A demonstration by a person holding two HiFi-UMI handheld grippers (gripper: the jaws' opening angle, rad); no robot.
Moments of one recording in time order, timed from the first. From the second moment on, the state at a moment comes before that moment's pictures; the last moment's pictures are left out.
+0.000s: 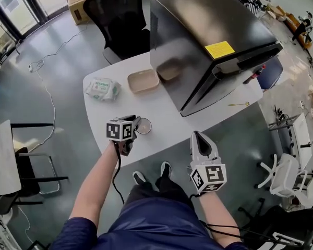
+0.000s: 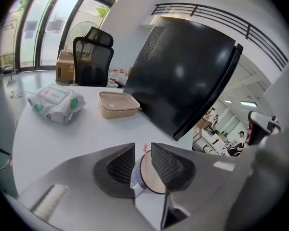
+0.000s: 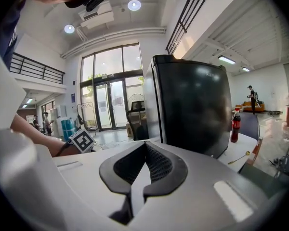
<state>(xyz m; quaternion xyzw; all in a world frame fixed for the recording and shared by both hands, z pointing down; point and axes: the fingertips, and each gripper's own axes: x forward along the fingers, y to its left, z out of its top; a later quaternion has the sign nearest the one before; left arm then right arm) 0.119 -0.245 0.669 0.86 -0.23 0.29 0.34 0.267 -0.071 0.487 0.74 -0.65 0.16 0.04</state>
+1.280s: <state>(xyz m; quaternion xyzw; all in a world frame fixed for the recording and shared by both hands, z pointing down) 0.078 -0.263 0.601 0.86 -0.27 0.12 0.42 0.232 -0.097 0.479 0.71 -0.69 0.15 0.05</state>
